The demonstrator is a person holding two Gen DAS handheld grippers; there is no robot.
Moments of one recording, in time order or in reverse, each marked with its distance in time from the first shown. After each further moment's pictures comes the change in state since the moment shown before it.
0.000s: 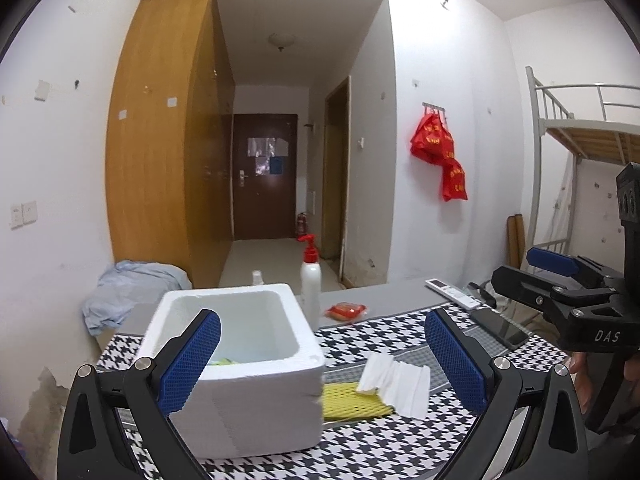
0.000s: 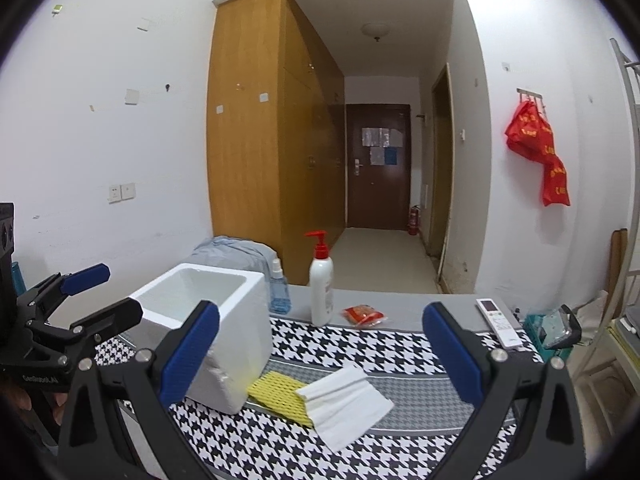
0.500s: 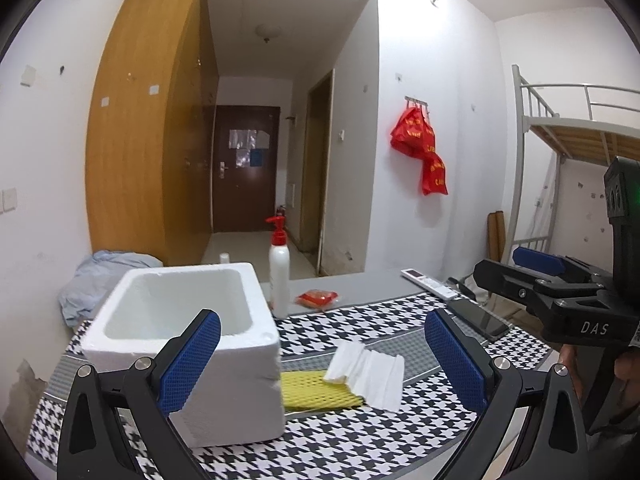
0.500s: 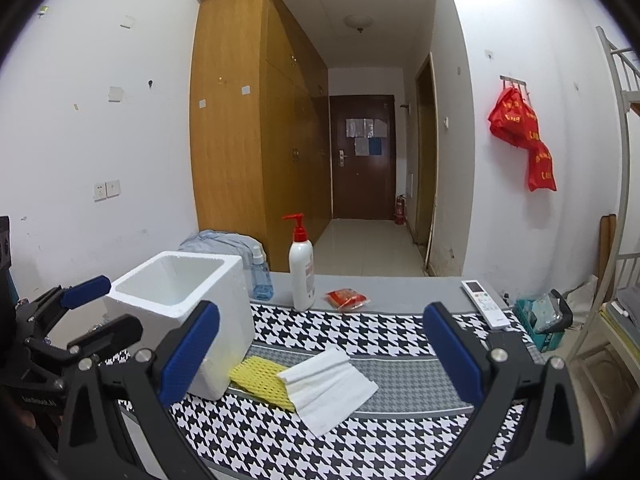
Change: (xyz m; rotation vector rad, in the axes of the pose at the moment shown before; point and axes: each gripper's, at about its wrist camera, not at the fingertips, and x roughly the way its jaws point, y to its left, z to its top) left arm 0.013 -0.015 -0.024 -0.015 0.020 -0.077; right arm -0.001 -0.017 -0.019 0.032 0.031 -0.042
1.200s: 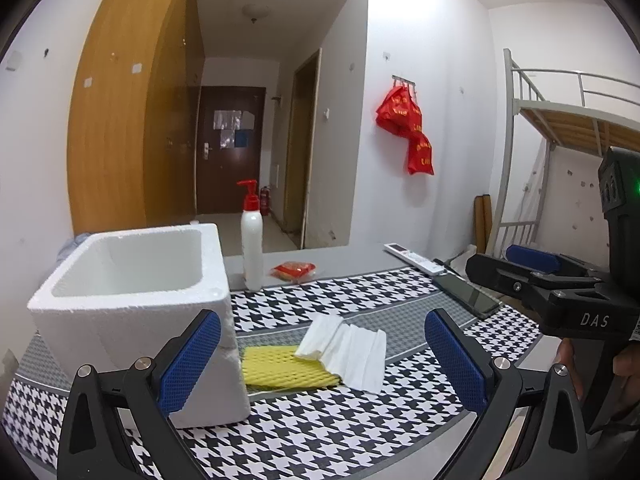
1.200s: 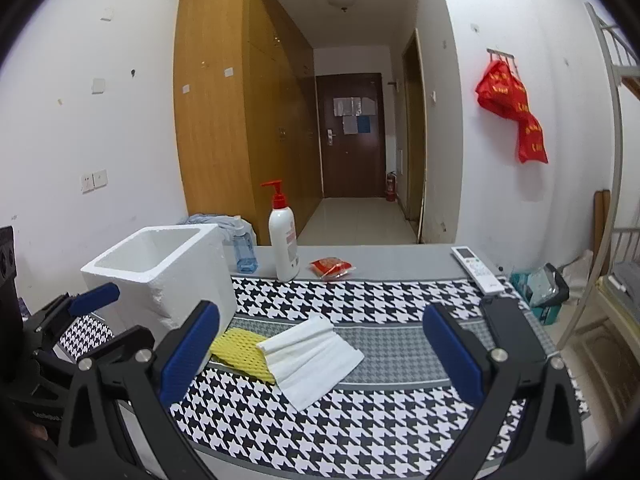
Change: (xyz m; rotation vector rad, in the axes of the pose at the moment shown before) left arm 0.025 -0.017 -0.029 0.002 0.071 -0.060; right arm 0.010 -0.023 -0.028 0.051 0.076 -0.022
